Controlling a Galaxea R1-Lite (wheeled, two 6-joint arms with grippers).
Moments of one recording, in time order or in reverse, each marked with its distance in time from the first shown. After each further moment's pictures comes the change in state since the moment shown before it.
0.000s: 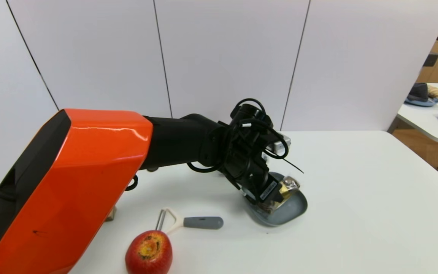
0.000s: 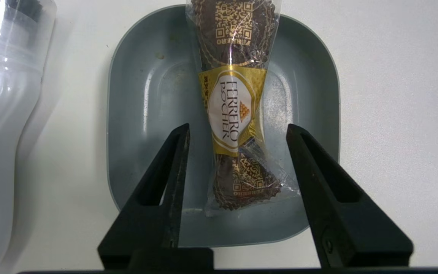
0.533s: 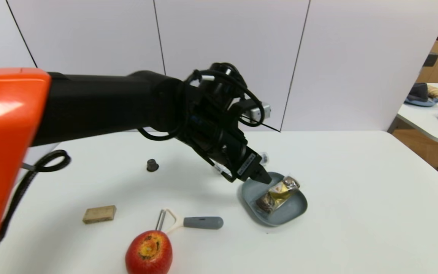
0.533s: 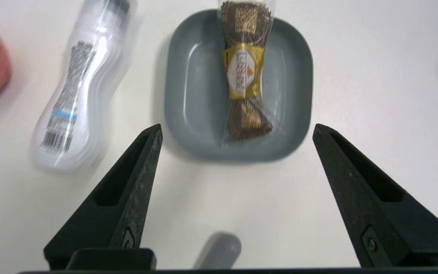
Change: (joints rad) left arm 0.066 -0.210 0.029 0.144 0.007 0.007; right arm 0.000 0.000 0.000 0.000 0.000 0.000
